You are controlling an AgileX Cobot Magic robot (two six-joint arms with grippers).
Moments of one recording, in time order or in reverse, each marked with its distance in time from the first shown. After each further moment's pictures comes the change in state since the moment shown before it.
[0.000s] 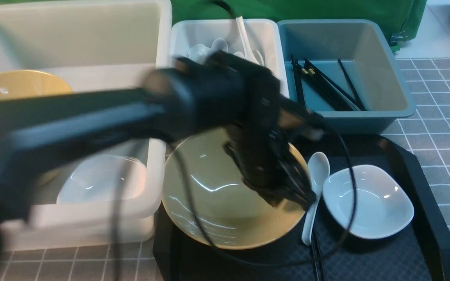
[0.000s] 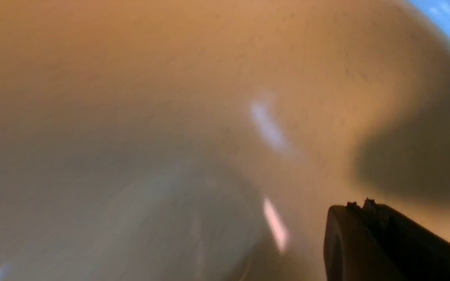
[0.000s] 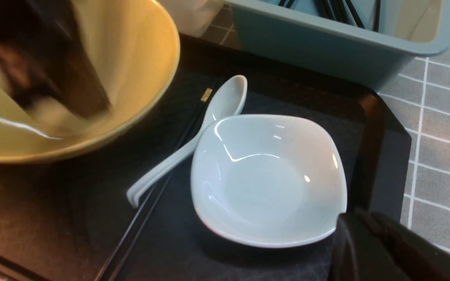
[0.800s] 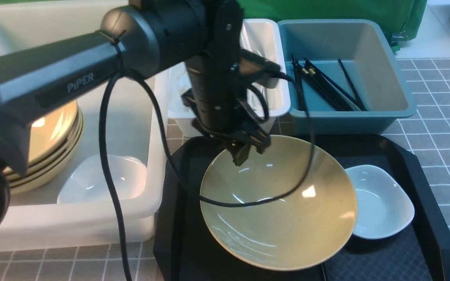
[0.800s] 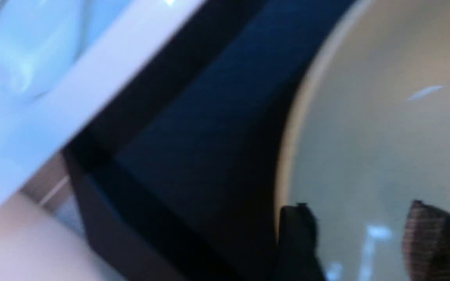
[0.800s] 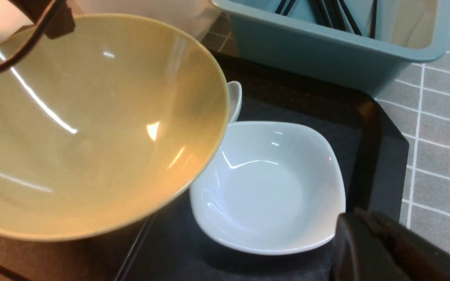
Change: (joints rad) right arm 0.000 0.000 0.001 0.003 -0.015 0.007; left arm 0.209 -0.012 -0.183 0.087 0.246 0.052
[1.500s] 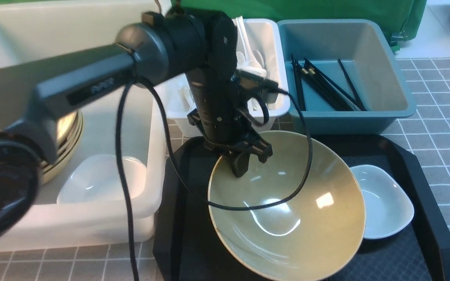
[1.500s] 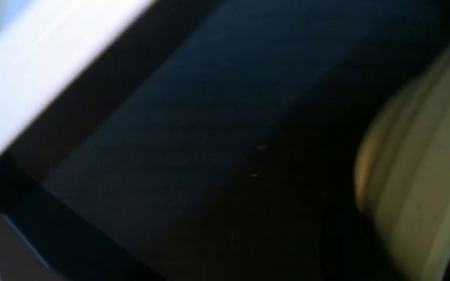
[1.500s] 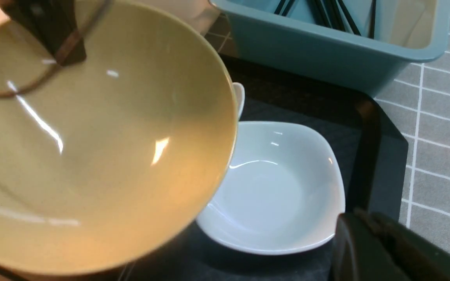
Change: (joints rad) right arm 0.000 0.000 0.003 0.000 -0.003 0.001; left arm 0.044 0.029 -0.005 -0.198 0.017 0.136
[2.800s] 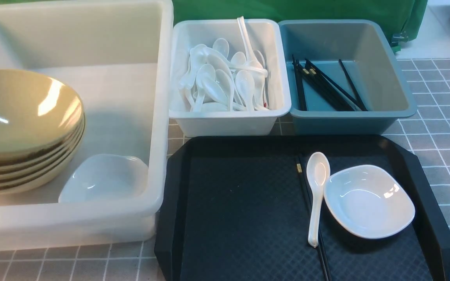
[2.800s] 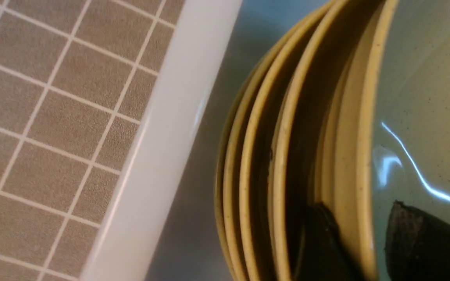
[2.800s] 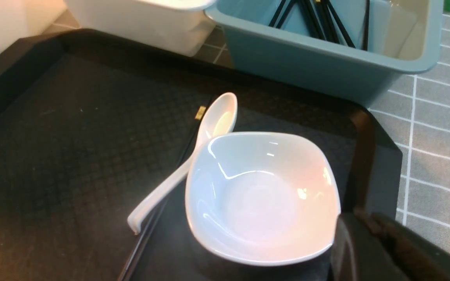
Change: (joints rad) right arm 0.000 0.000 0.002 0.000 -0.030 0.000; left arm 1.119 -0.410 0.382 -0.097 -0.243 -0.008
